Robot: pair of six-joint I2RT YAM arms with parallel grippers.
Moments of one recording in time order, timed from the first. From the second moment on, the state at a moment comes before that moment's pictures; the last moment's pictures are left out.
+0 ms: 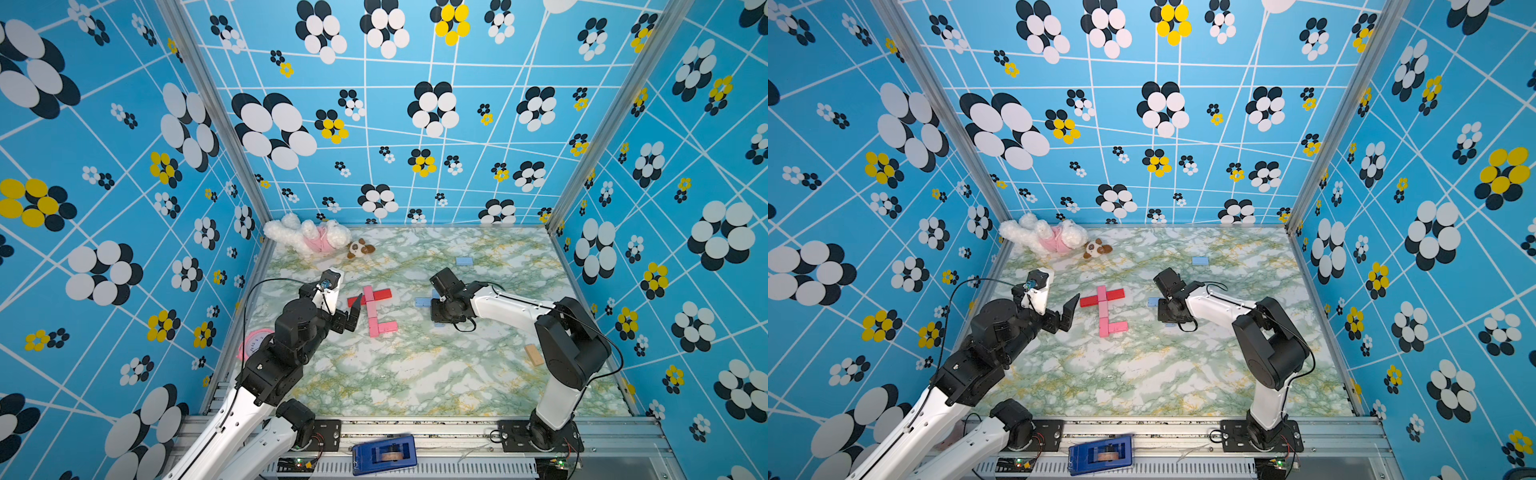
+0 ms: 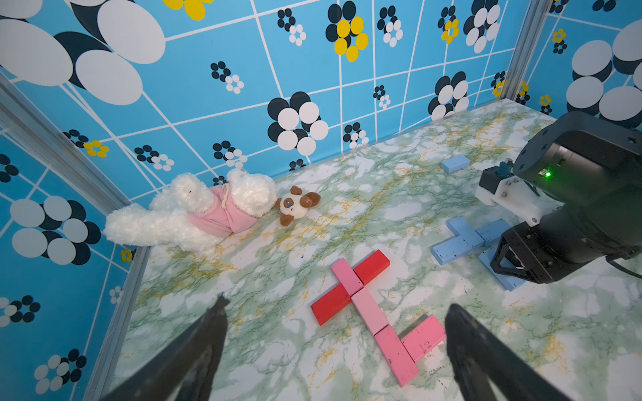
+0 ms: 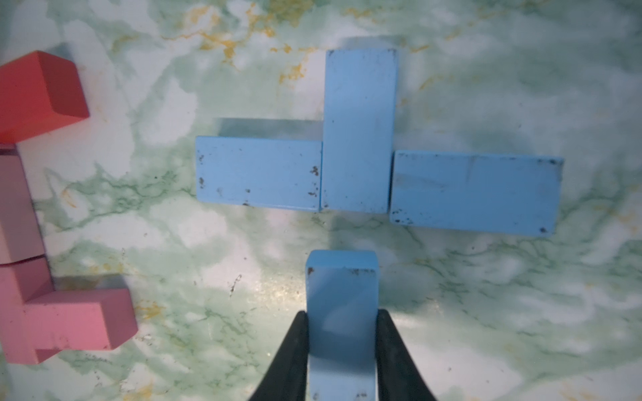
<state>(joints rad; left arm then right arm) -0.54 0.65 0.76 -0.37 -0.20 0.08 0.64 1.81 1.15 -0.53 0.07 0.59</state>
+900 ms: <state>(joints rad) -0.54 0.65 0.76 -0.37 -0.20 0.08 0.64 1.88 1.21 -0.56 0.10 0.60</state>
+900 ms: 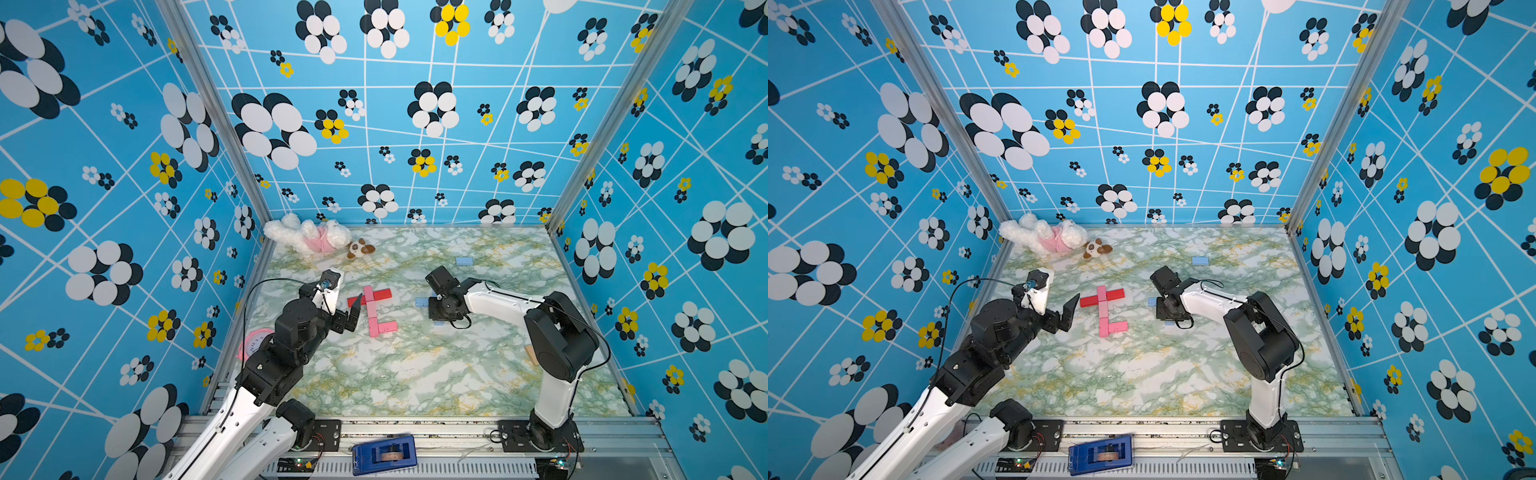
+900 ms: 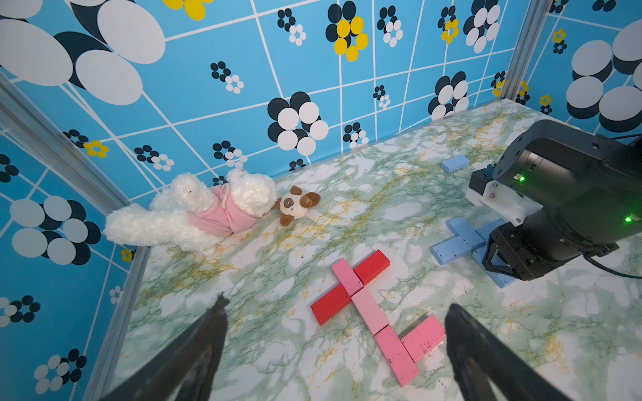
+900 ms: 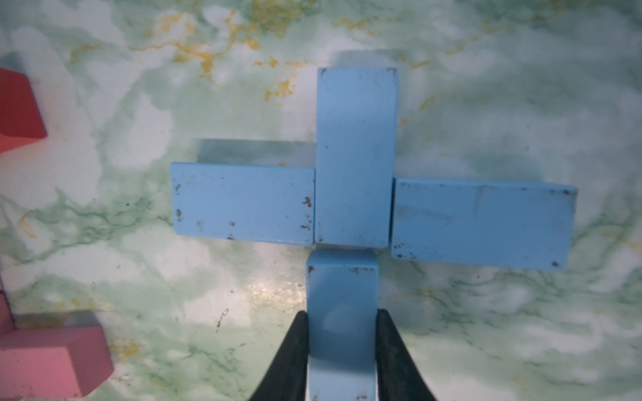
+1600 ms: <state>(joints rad) -0.54 0.65 0.76 -0.37 -0.20 0.08 0.64 1.89 1.22 -0.57 0.12 0.61</state>
